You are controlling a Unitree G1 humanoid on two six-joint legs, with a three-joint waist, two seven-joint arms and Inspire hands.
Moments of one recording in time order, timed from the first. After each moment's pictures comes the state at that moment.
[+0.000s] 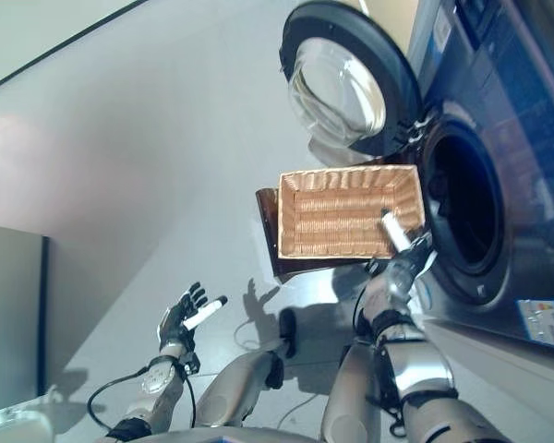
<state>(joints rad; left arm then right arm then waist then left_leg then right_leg) -0.02 0.14 -0.24 0.92 -0.48 -0.36 0.16 -0.55 -0.23 -0.03 1.19 0.83 -0.35 -0.33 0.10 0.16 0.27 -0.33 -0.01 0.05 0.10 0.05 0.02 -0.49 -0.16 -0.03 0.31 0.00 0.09</state>
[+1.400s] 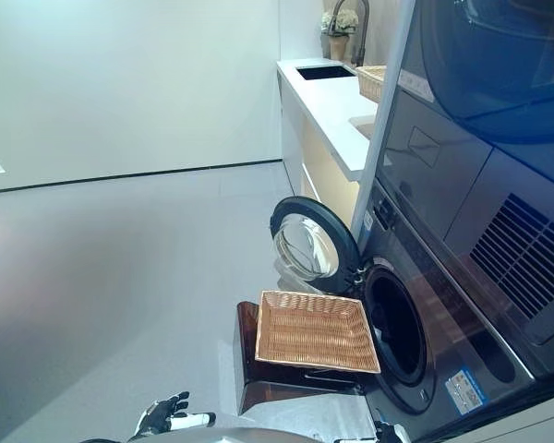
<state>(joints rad) 0.08 0.18 -0.18 1.28 -0.01 -0.24 0.09 0.04 -0.22 0.17 1.41 -0.06 -0.11 -0.24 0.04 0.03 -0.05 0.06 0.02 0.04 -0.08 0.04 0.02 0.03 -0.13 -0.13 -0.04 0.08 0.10</state>
